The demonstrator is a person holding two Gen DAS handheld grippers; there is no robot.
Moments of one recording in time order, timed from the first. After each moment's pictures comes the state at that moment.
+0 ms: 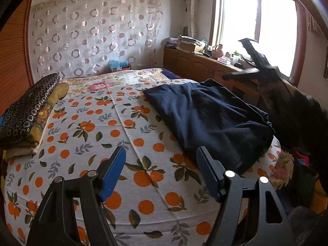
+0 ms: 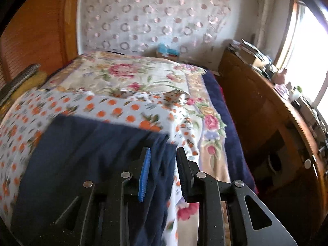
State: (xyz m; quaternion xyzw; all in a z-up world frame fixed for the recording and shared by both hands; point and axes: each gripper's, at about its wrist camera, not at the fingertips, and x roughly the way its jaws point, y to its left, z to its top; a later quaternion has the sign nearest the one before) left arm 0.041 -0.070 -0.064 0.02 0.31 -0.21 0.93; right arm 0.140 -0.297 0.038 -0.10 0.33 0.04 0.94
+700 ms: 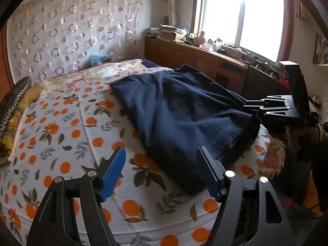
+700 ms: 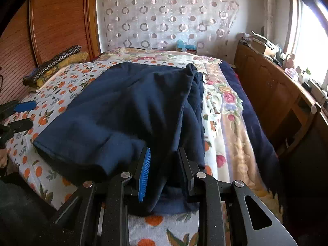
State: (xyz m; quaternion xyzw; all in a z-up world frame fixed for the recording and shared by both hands) left arm 0.046 -0.128 -0.074 0.04 0.34 -0.27 0.90; right arm -0.010 -0.328 0.004 -0.06 0.34 0.10 0.93
